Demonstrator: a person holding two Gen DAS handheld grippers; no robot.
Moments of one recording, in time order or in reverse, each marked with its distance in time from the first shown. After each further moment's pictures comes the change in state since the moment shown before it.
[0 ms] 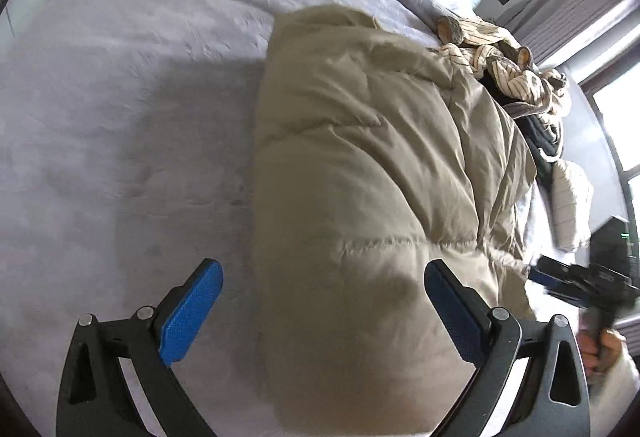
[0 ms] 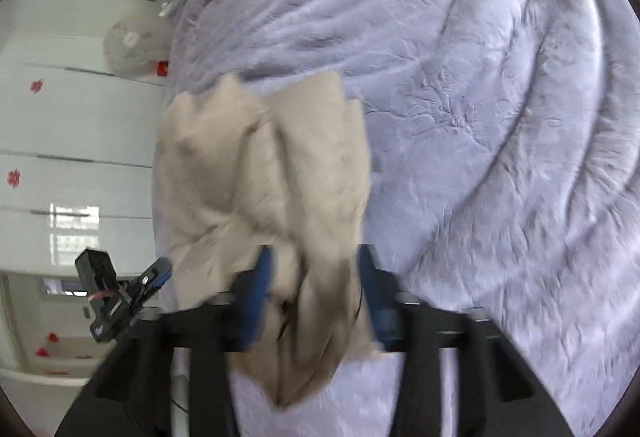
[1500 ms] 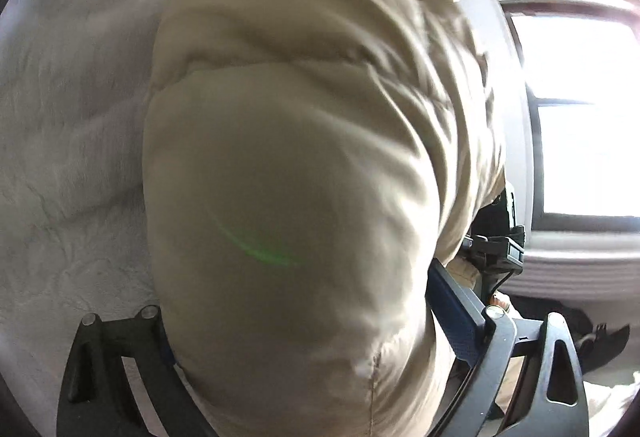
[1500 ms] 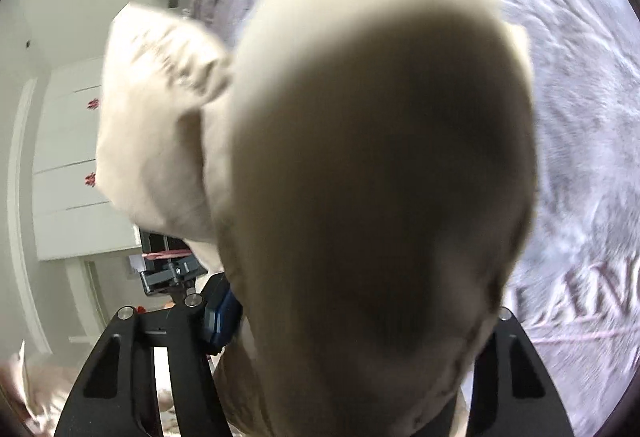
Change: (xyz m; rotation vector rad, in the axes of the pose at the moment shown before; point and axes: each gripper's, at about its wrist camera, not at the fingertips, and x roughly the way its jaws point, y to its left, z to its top) left arm 0.133 -0.235 -0.106 -0.009 0.420 -0.494; right arm -0.148 -0.233 -0.084 0.141 0.167 0.339
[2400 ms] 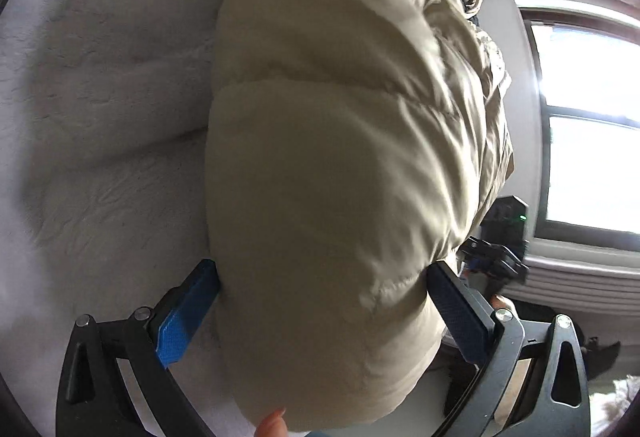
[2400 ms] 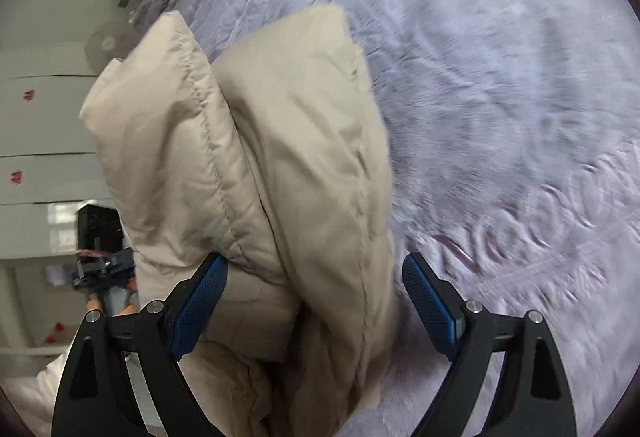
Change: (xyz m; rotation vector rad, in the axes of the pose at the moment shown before) left arm -0.007 0.032 -0.001 -0.105 0.050 -0.006; right arm -0.069 -0.031 -0.035 -0.034 -0.064 -0.320
